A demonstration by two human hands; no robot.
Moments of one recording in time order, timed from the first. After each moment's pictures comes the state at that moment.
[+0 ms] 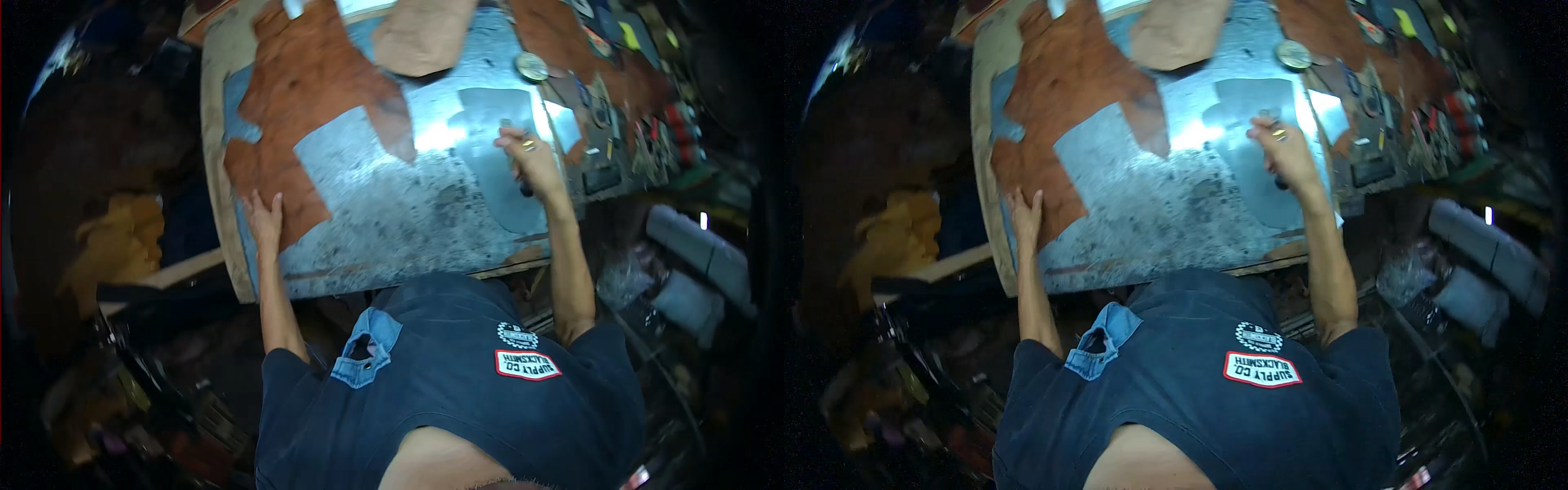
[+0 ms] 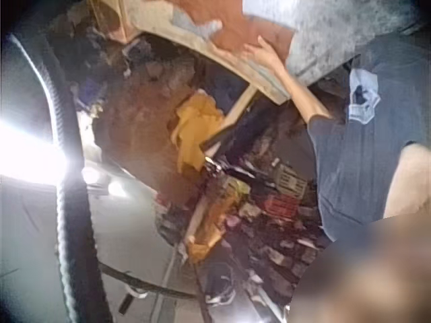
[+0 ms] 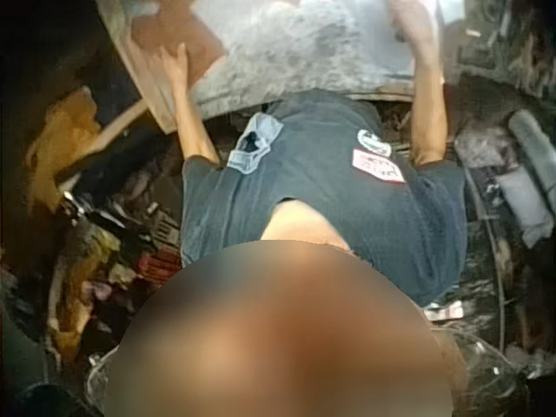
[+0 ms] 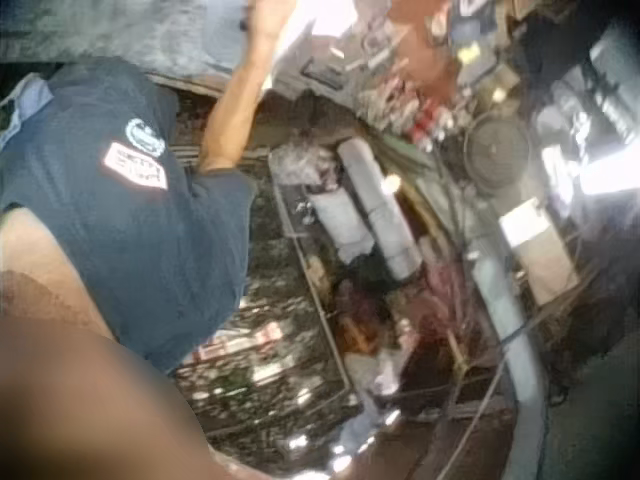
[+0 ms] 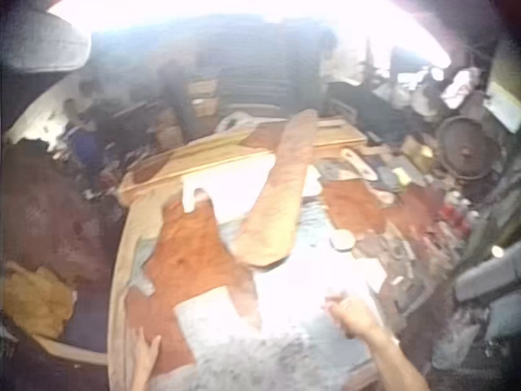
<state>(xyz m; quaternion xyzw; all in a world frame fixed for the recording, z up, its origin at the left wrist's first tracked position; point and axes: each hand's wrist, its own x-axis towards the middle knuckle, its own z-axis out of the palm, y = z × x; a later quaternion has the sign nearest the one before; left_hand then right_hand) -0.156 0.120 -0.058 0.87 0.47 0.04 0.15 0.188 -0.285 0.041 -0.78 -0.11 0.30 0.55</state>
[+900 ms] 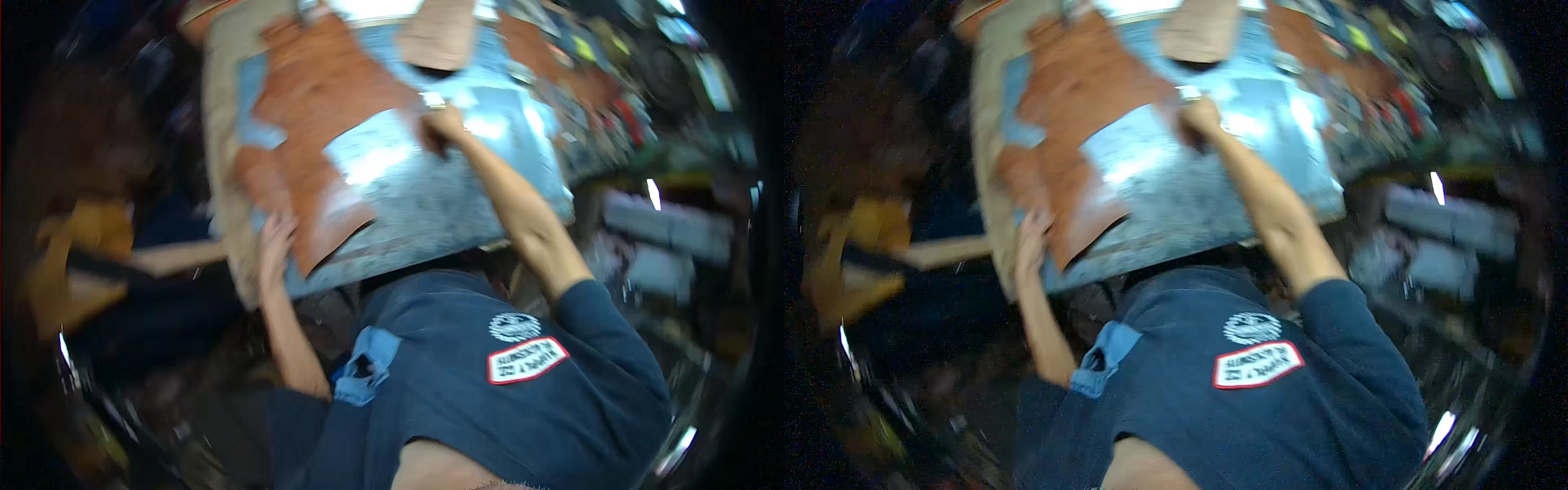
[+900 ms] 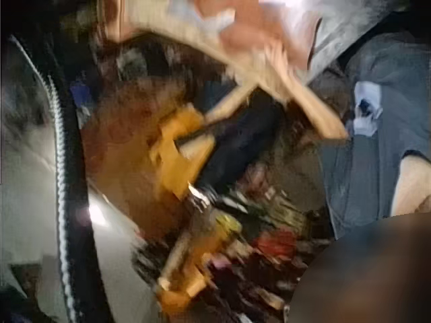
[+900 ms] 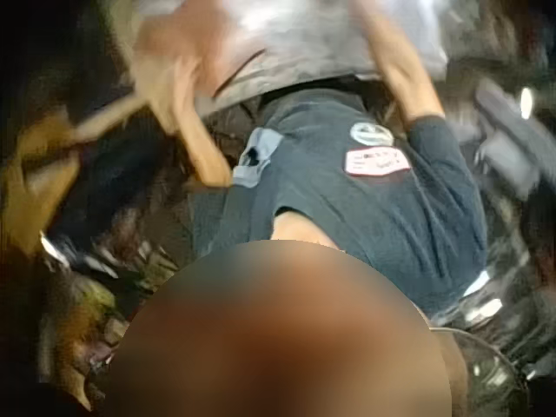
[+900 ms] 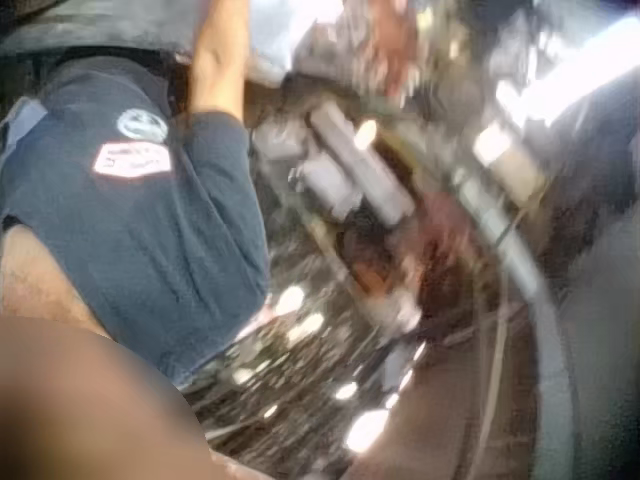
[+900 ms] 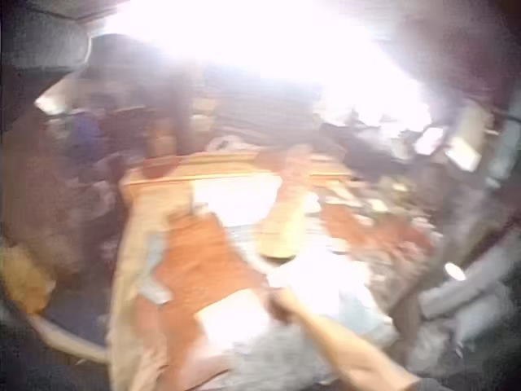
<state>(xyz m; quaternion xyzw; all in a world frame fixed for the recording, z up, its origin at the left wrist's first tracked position) -0.239 0.115 -0.046 0.53 0.43 0.06 0.73 0.183 -0.116 -0.056 -0.85 -0.07 0.43 0.29</state>
